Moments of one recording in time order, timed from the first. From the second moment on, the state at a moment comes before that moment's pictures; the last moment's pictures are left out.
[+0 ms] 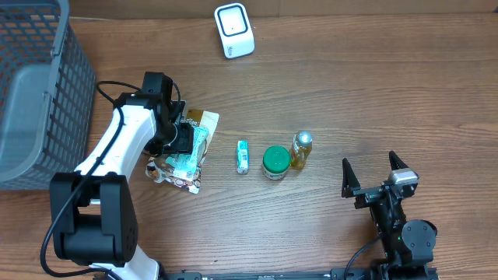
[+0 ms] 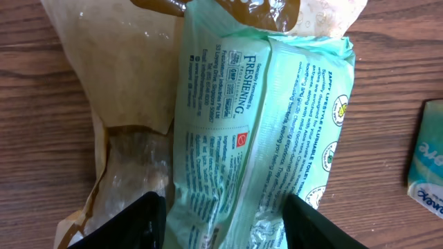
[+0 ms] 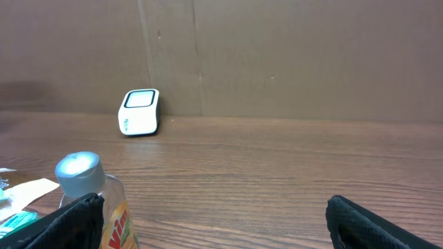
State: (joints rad) left arm -0.08 1.79 1.23 -0.93 0.11 -0.04; right arm 0.05 0.01 0.02 -0.02 -0.12 0.04
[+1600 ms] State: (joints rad) left arm 0.17 1.92 1.50 -1.25 0.10 -0.10; right arm 0.05 0.01 0.02 -0.02 -0.12 0.04
